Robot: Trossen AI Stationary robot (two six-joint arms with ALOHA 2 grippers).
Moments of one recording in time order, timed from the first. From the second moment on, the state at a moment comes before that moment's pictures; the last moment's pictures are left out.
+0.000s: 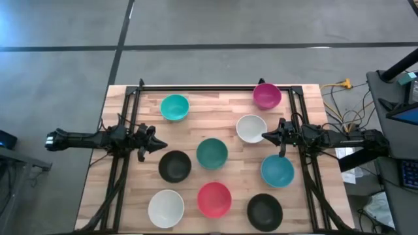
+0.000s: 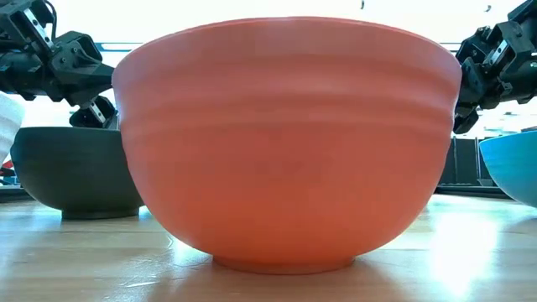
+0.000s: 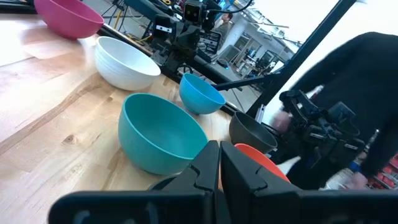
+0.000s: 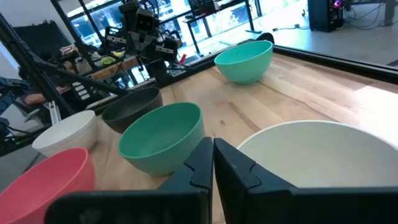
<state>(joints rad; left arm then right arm) -0.02 0.17 0.00 0.07 0.07 -0.59 0.02 0.15 0.03 -0.02 0.17 0.36</state>
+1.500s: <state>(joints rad) -0.02 0.17 0.00 0.07 0.07 -0.59 0.02 0.15 0.03 0.12 0.15 1.18</state>
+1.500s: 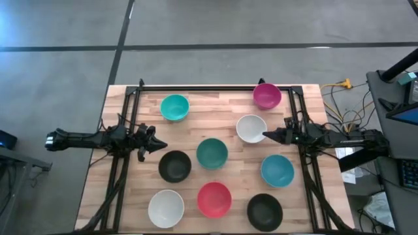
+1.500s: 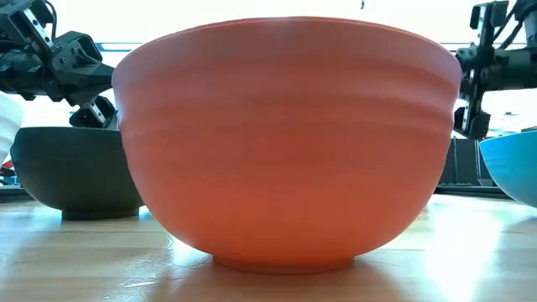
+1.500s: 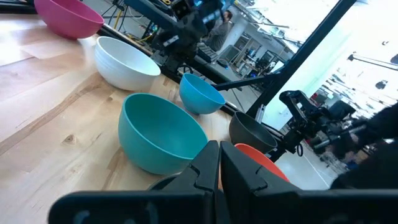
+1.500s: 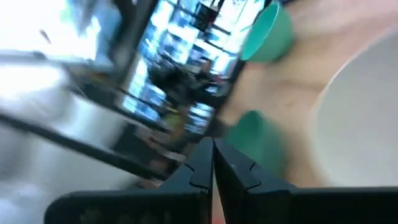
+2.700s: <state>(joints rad) -0.02 0.21 0.04 1.49 -0.45 -0.28 0.02 0.75 0.52 1.08 0.33 0.70</state>
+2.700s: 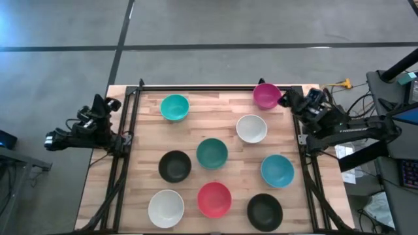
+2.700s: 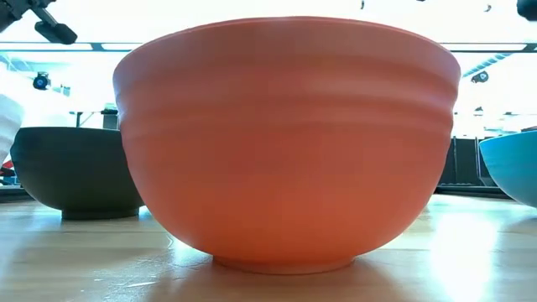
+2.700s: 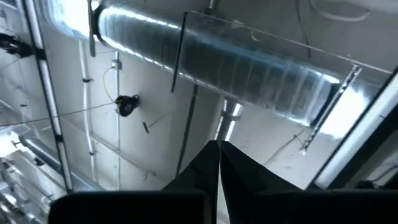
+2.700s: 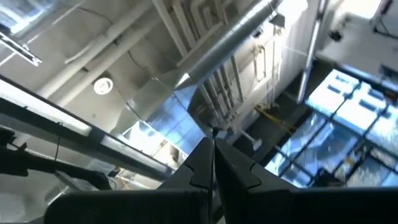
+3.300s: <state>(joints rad) -0.02 0.61 0.45 1.42 -0.14 -0.28 0.08 0.95 1.17 0.49 -0.07 -0.11</state>
